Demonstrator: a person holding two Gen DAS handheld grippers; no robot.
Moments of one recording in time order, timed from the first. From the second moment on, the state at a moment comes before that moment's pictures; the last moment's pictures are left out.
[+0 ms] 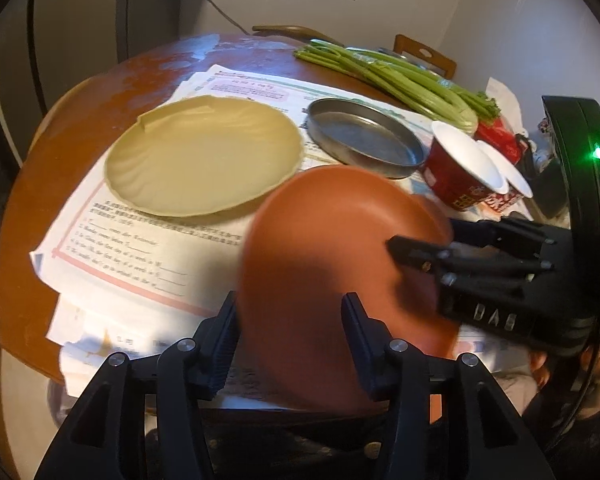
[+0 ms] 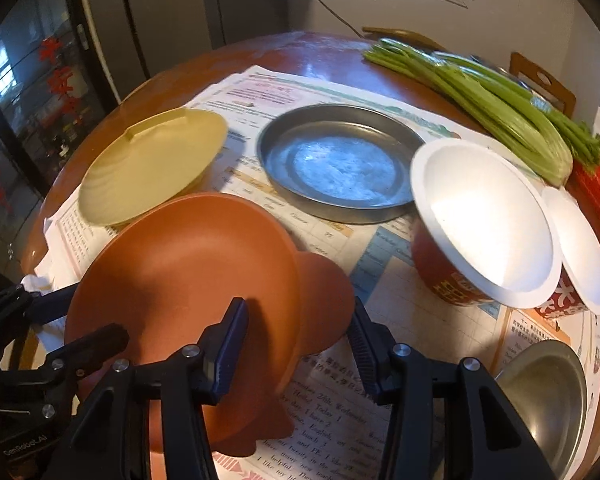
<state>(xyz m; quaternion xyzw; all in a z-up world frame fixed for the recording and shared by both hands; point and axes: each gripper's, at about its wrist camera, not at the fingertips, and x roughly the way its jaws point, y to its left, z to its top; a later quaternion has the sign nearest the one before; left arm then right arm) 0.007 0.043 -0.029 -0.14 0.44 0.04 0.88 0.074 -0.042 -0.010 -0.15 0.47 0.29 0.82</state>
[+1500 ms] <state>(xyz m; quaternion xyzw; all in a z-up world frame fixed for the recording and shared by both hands) 0.006 0.090 0.015 -0.18 0.38 0.06 0.90 0.061 -0.028 0.039 -0.10 0.44 0.31 0.84</state>
